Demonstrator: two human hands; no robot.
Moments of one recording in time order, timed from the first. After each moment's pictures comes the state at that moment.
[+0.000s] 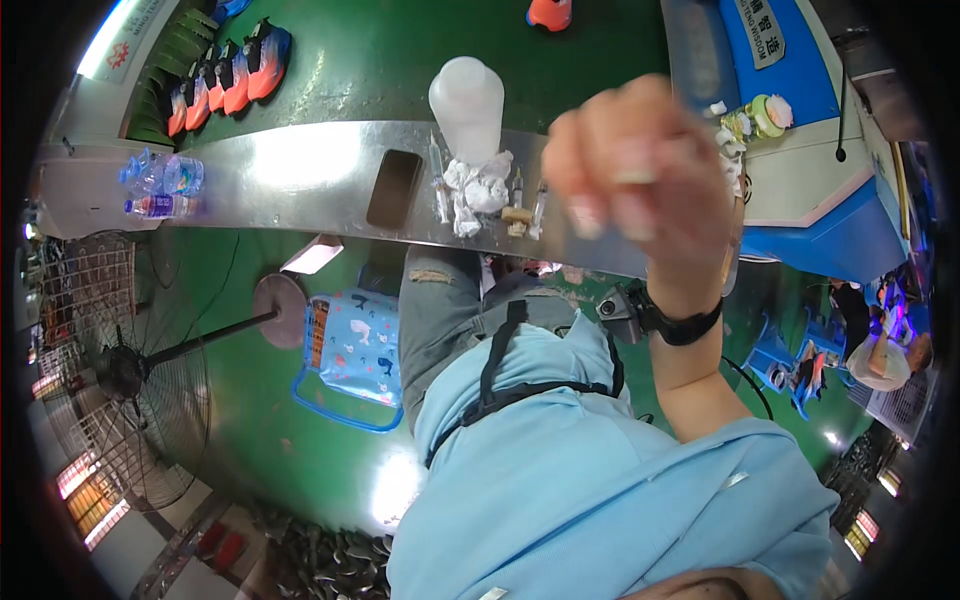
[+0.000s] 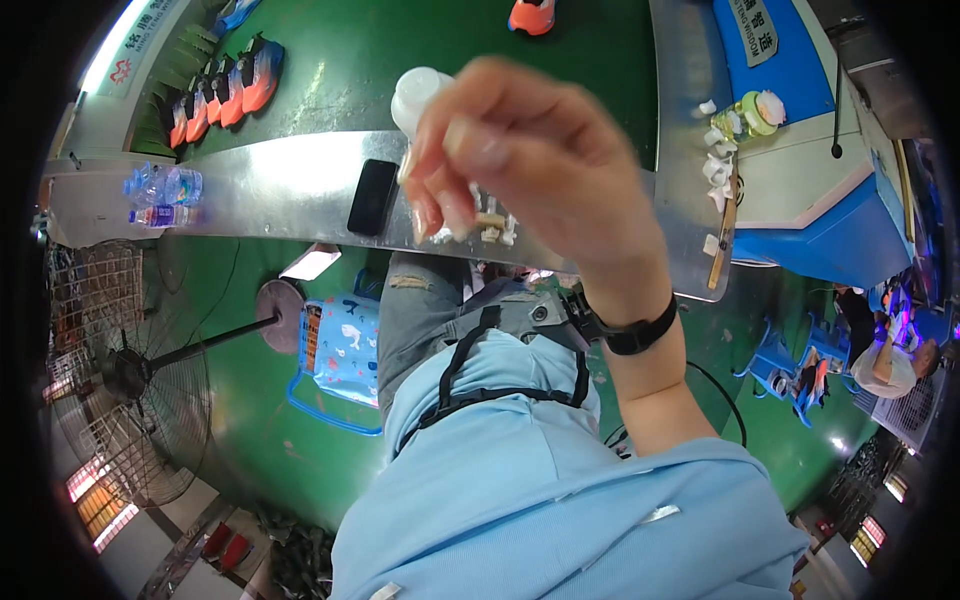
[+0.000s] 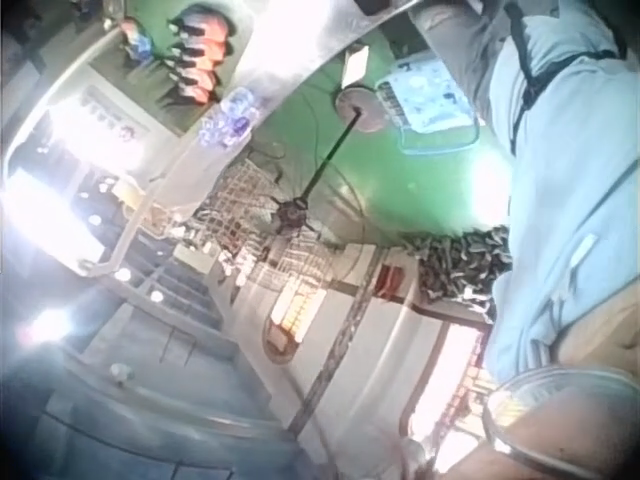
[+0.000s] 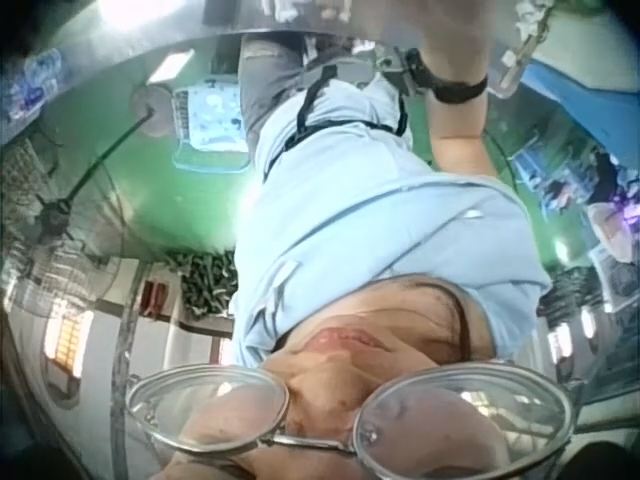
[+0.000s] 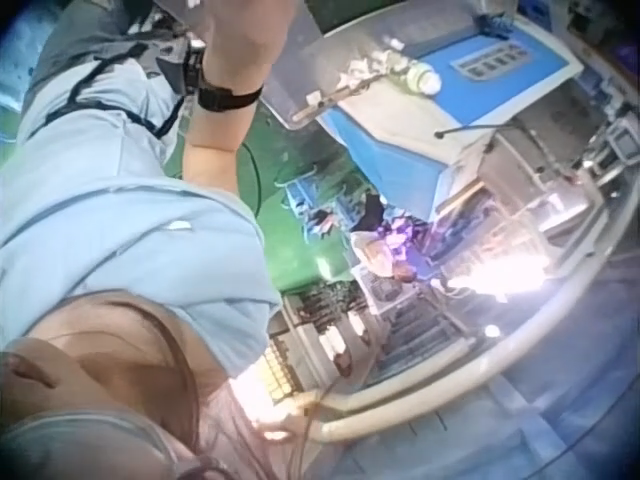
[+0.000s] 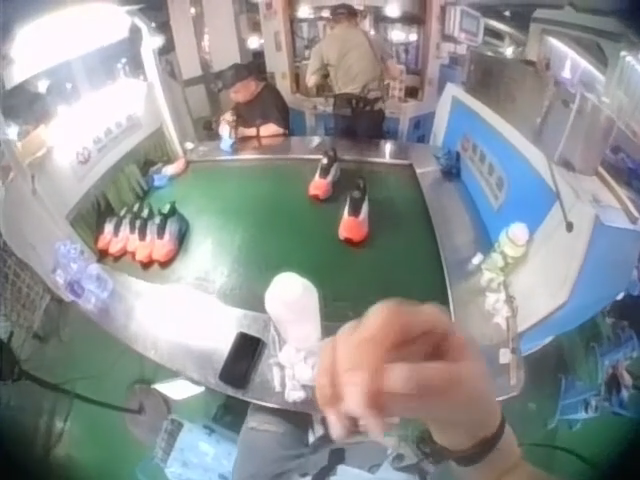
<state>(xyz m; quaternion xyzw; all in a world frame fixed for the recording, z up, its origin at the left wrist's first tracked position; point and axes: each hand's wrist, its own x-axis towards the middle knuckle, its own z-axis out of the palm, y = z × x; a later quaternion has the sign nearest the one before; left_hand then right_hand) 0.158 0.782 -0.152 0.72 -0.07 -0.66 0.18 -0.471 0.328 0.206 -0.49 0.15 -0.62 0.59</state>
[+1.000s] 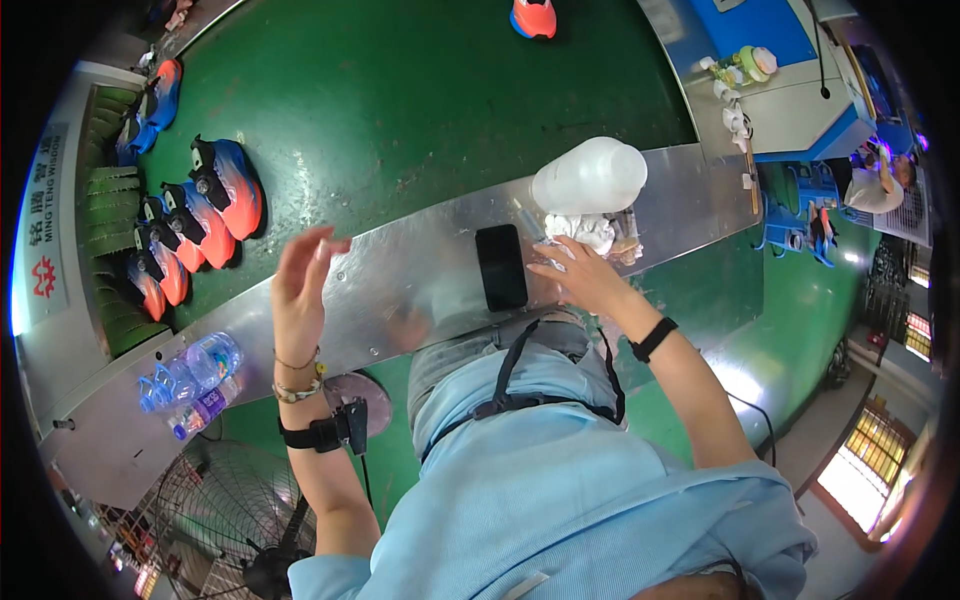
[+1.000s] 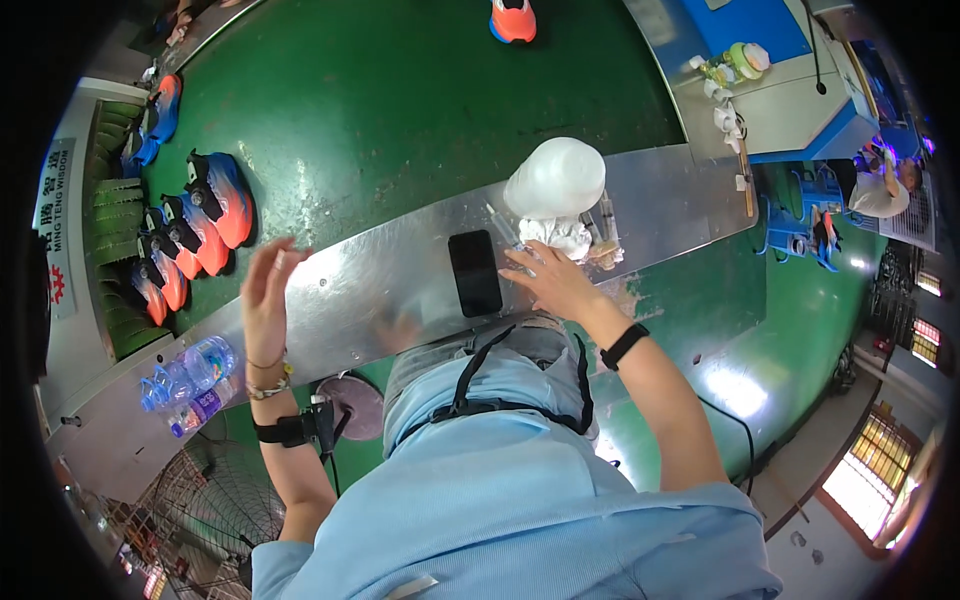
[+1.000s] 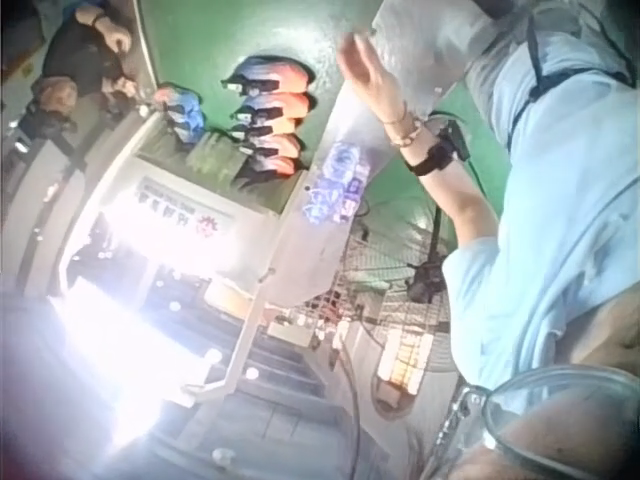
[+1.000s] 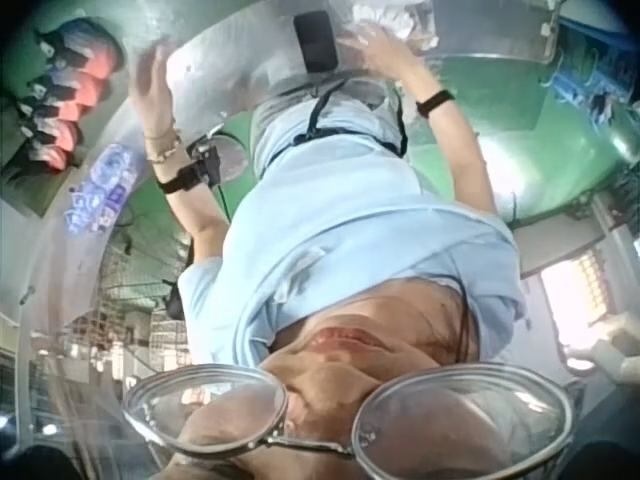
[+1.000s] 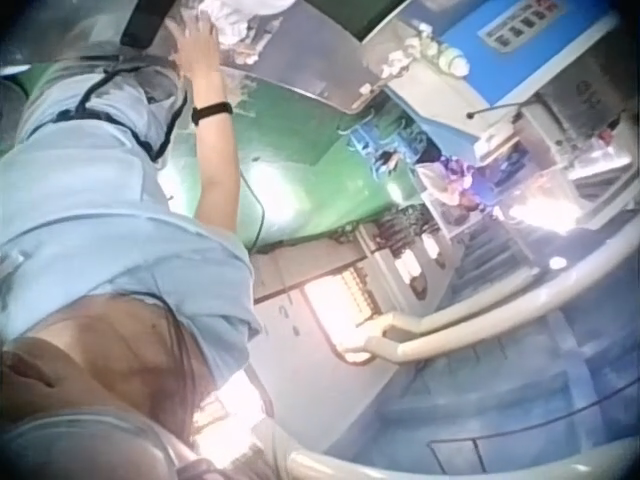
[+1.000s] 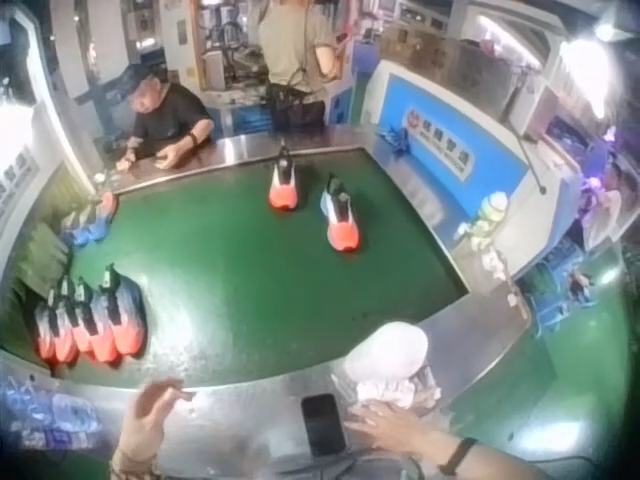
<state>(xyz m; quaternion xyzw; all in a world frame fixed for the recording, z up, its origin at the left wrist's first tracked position) -0.117 -0.062 0.074 0.31 -0.67 -0.65 0.18 -0.335 0.247 -0.019 -0.65 0.73 -0.02 0.18</state>
